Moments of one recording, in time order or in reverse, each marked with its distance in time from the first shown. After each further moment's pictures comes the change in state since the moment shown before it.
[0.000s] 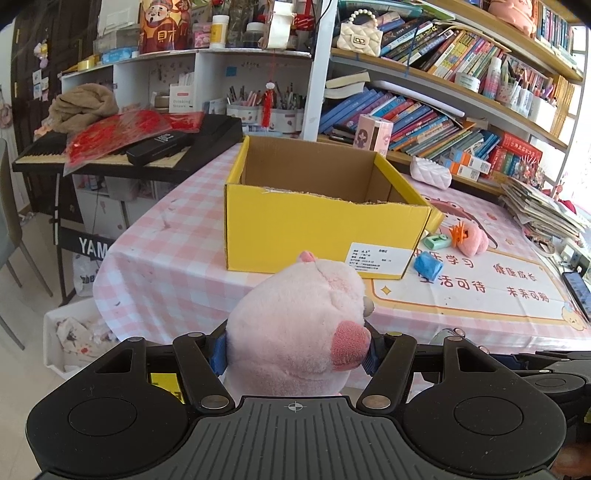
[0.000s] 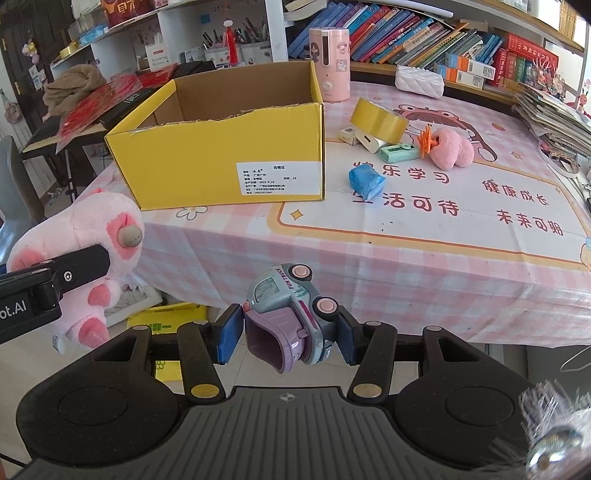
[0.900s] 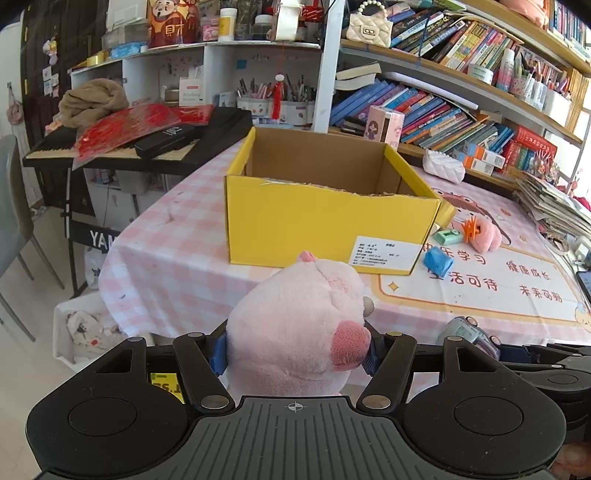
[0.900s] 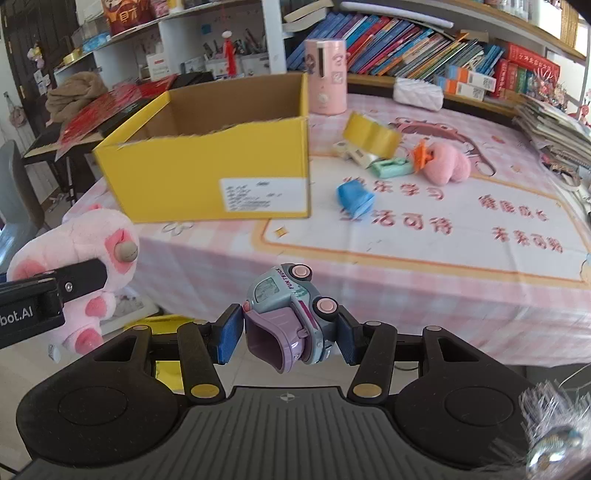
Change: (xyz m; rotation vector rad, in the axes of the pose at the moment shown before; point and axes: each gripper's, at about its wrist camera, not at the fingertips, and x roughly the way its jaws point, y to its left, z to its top) left arm 0.008 -0.015 0.001 -0.009 0.024 0.053; right arm 0.005 -0.010 0.003 -0.016 -0.035 0.010
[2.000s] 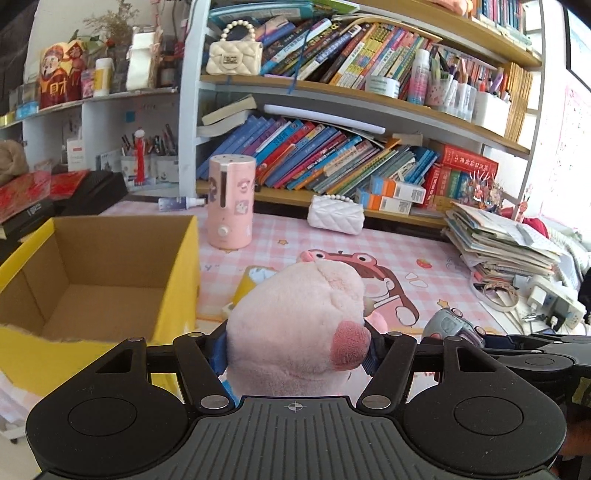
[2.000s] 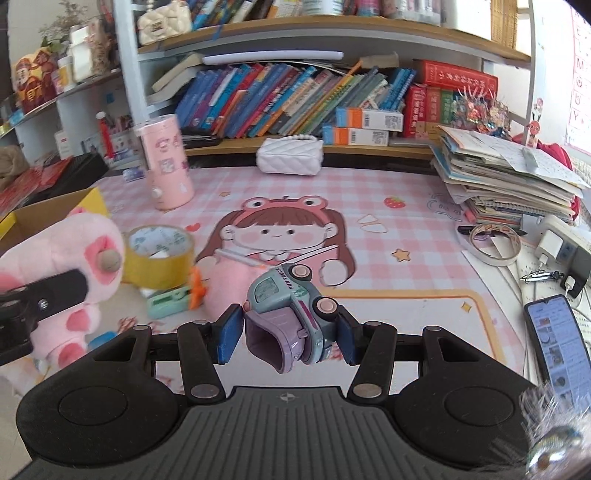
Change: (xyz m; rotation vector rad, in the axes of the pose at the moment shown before) left arm 0.097 -0.221 0.088 0.075 -0.138 -0.145; right arm 0.039 -0.252 0.115 0.056 -0.167 -0.104
